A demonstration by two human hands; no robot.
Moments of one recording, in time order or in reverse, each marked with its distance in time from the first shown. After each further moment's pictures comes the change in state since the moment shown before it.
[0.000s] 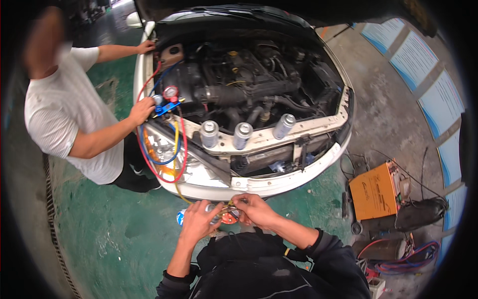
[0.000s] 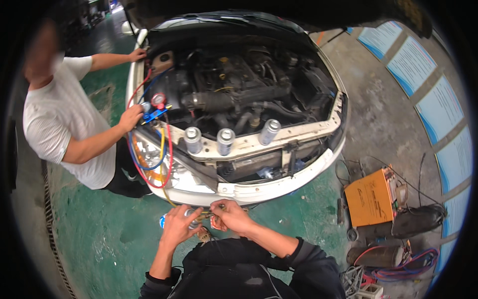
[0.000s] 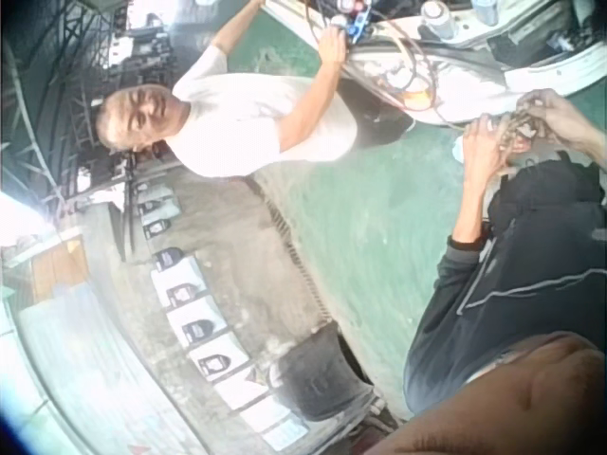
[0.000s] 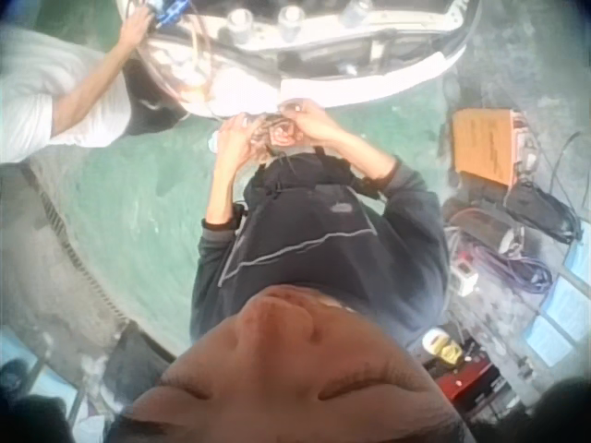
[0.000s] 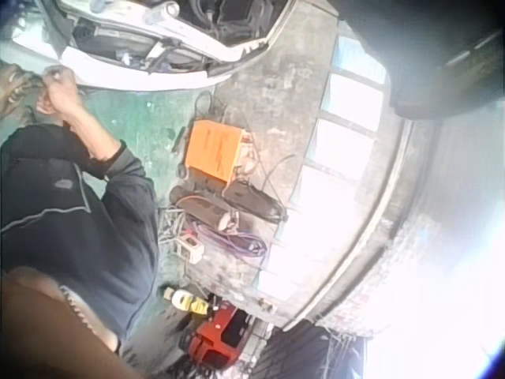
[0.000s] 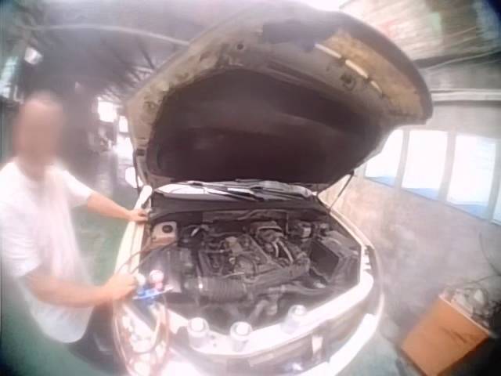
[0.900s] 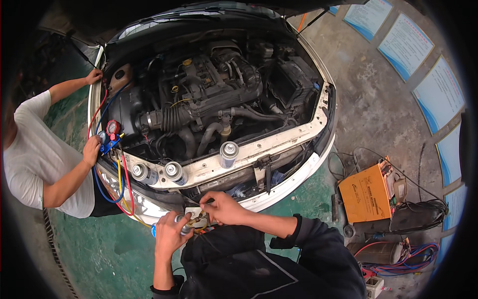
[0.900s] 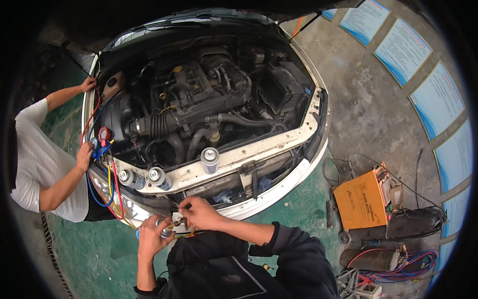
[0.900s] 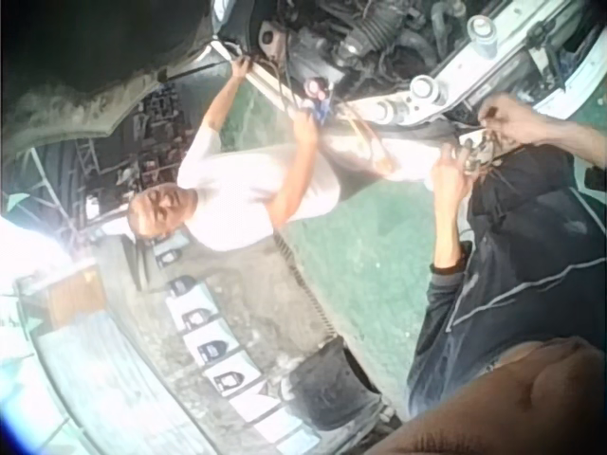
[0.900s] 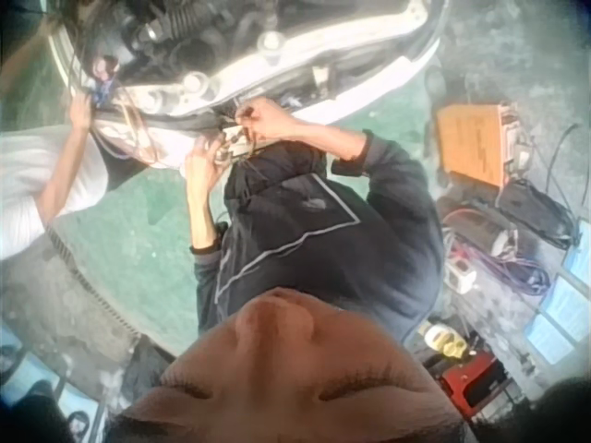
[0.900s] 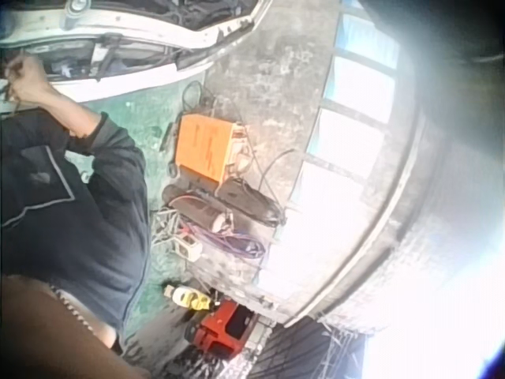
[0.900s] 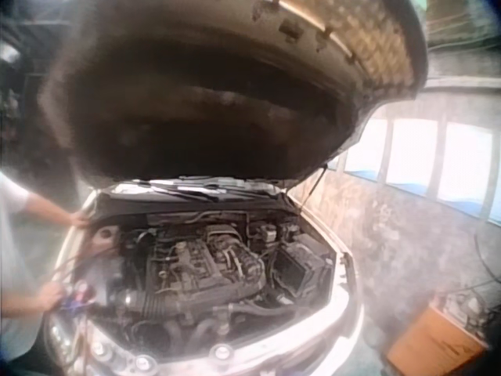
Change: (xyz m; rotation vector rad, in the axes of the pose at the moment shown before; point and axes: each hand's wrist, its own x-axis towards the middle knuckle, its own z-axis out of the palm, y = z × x) left_hand 0.165 0.066 0.070 0.034 -0.026 -0.099; right_hand 0.038 -0.088 -0.188 -0.289 -0.080 -0.124
